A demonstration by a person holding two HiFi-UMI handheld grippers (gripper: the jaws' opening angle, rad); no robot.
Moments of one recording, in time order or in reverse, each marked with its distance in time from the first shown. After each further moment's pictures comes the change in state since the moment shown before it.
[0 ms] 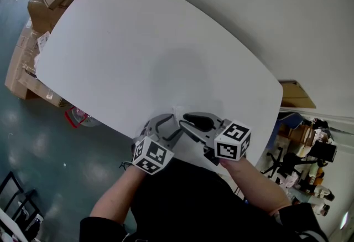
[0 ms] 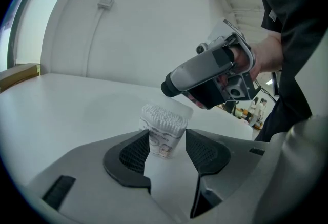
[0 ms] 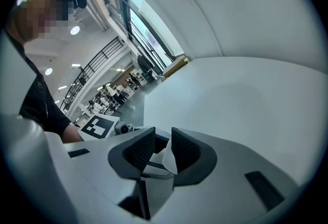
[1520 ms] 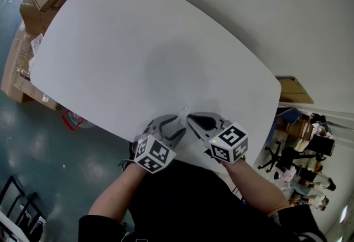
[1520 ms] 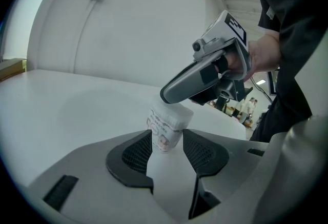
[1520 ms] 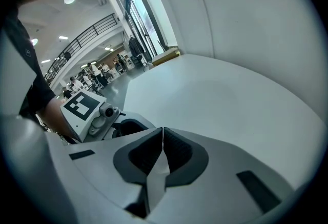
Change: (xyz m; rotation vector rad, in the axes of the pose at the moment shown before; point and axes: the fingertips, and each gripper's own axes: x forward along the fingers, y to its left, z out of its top) left arm 0.019 -0.011 0.001 0.019 0.020 -0.107; right arm -0.009 -0.037 -0.019 -0.133 0.147 -0.223
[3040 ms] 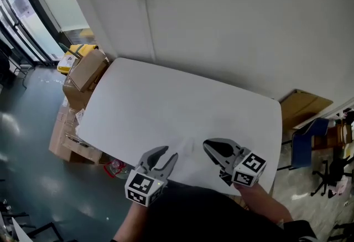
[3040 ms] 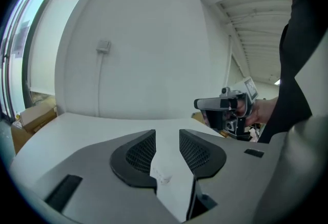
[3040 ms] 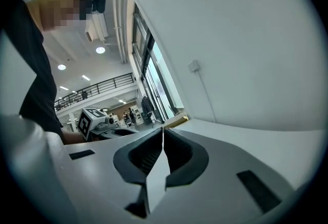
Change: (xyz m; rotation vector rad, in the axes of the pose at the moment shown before) left arm -0.135 -0.051 0.164 0.043 -0.159 0.237; right arm -0.206 0.045 0.075 -0.023 -0.727 0.076
